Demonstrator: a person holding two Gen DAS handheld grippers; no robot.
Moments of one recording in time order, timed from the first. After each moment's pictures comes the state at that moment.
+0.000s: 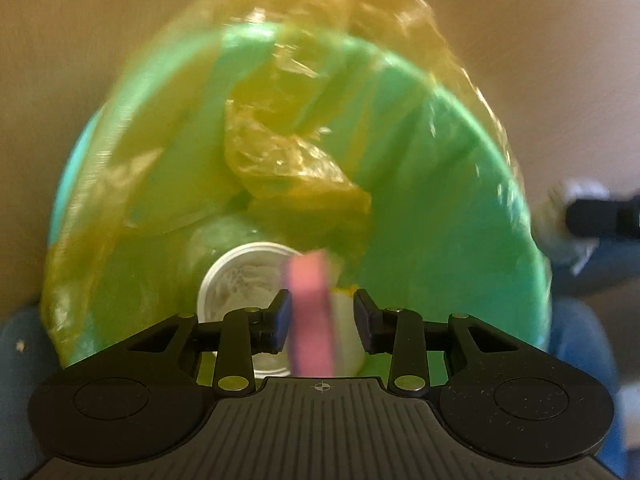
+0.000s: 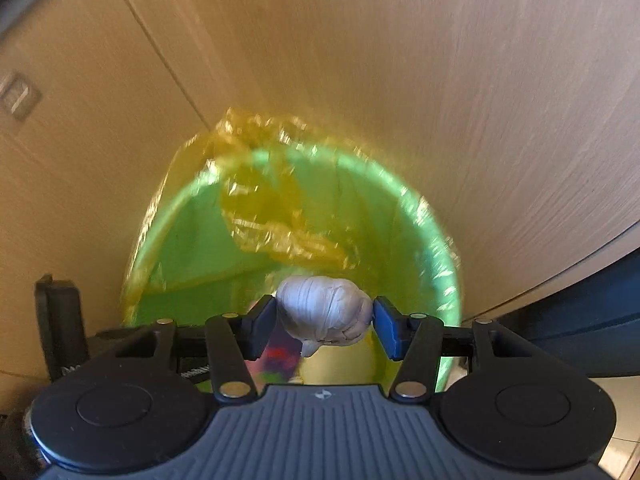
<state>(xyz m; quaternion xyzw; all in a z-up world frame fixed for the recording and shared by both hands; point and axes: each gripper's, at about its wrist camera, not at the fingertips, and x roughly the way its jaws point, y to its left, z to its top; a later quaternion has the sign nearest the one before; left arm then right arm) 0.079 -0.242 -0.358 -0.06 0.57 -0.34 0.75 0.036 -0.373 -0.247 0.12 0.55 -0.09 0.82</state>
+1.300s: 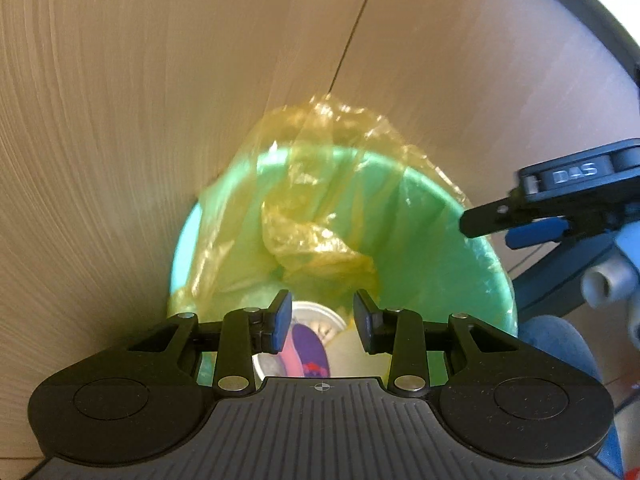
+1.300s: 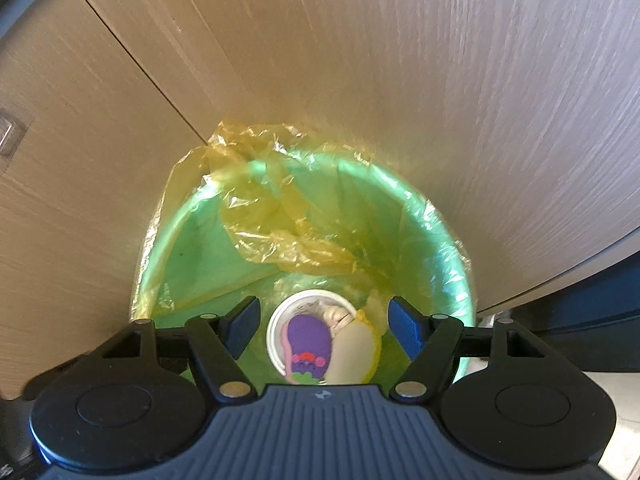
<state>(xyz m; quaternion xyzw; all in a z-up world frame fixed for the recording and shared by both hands) 0.050 -0.202 -0.265 -0.03 0.46 -0.30 0.84 0.046 -0.383 -0.246 0.15 0.55 -0.11 0.82</state>
